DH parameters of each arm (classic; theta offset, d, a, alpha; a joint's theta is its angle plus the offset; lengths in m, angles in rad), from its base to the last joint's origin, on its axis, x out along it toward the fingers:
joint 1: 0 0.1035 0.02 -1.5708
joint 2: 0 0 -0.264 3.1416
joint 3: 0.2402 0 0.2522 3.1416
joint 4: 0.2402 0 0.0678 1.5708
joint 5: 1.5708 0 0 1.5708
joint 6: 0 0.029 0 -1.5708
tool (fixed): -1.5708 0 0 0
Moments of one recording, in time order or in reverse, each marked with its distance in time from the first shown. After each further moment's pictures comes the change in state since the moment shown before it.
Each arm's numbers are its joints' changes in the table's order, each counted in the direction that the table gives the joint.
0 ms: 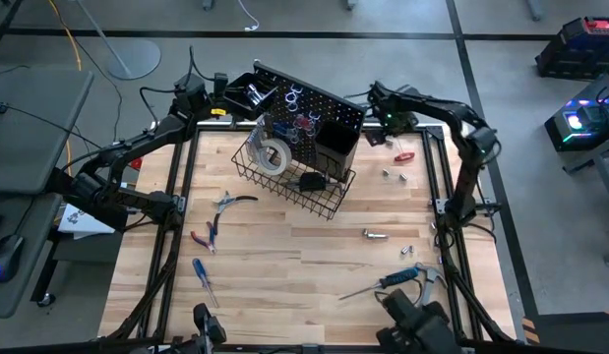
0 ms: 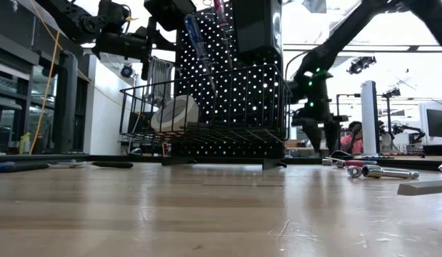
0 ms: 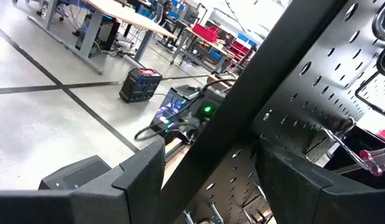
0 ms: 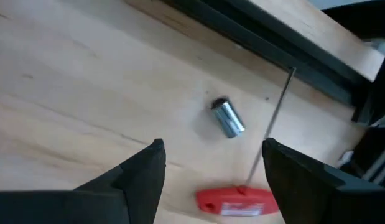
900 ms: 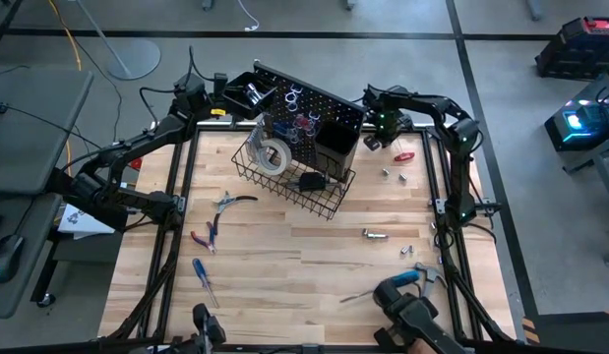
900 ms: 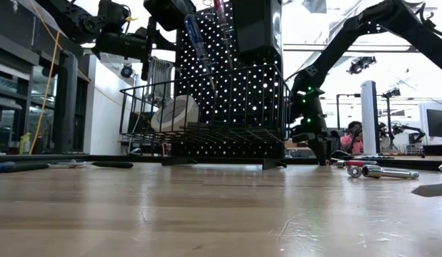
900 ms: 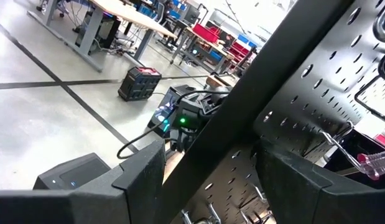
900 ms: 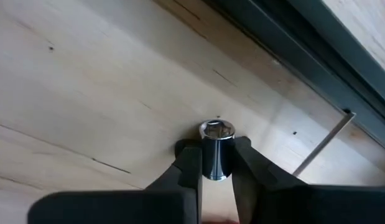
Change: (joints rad) left arm 0.000 -0.001 0.000 0.001 0.002 -0.026; right arm -0.032 0.229 0.084 0.043 0.020 -0.152
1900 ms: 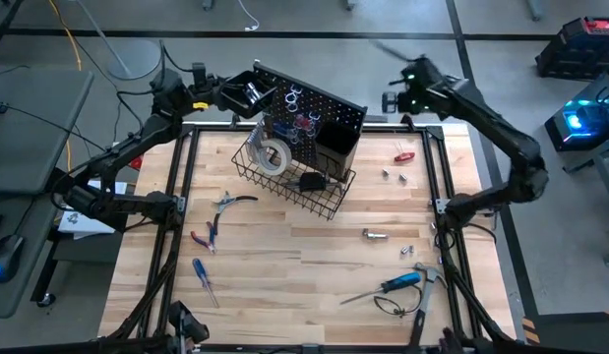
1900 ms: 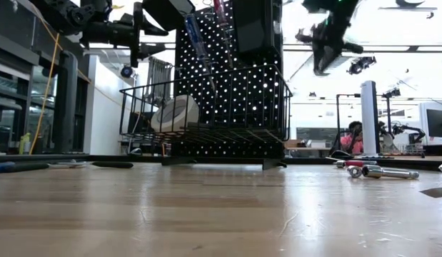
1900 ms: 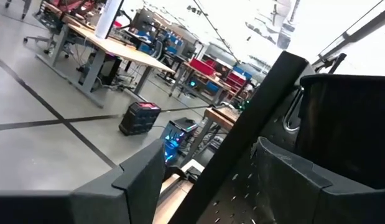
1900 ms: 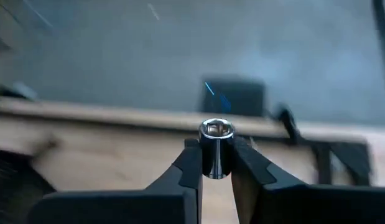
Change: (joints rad) left arm 0.111 -0.099 0.002 -0.056 -0.049 -0.053; right arm 0.170 -0.792 0.004 -0.057 -0.162 0.560
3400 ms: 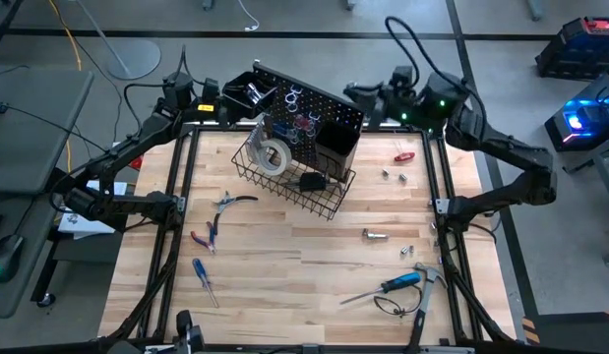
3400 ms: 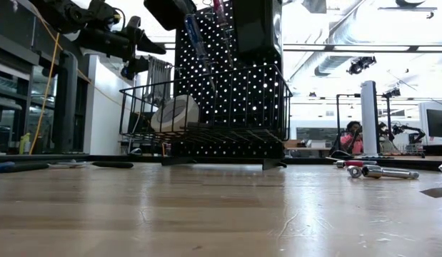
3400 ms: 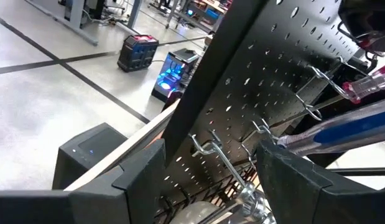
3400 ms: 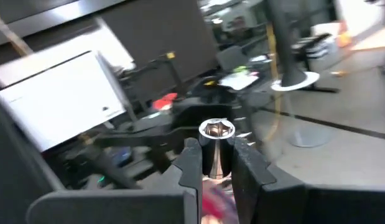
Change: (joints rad) left arm 0.001 -0.018 -0.002 0.391 -0.145 0.318; right arm 0.495 -0.108 0.002 -0.821 0.226 -0.152
